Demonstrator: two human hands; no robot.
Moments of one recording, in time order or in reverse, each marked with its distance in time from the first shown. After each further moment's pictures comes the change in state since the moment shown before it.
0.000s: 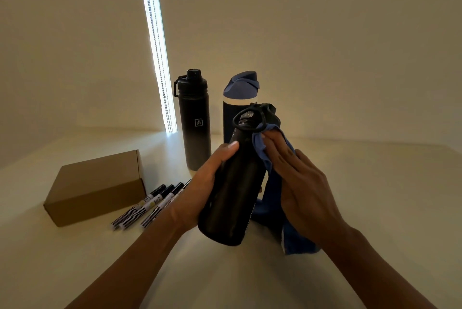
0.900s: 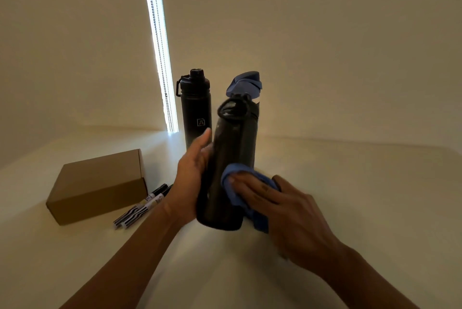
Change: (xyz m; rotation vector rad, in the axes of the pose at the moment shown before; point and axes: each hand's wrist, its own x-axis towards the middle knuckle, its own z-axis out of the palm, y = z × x) left_hand 0.001 0.007 -0.012 -0.172 0.160 0.106; right_hand -0.014 -0.031 0.008 -0.099 -0.240 -0.153
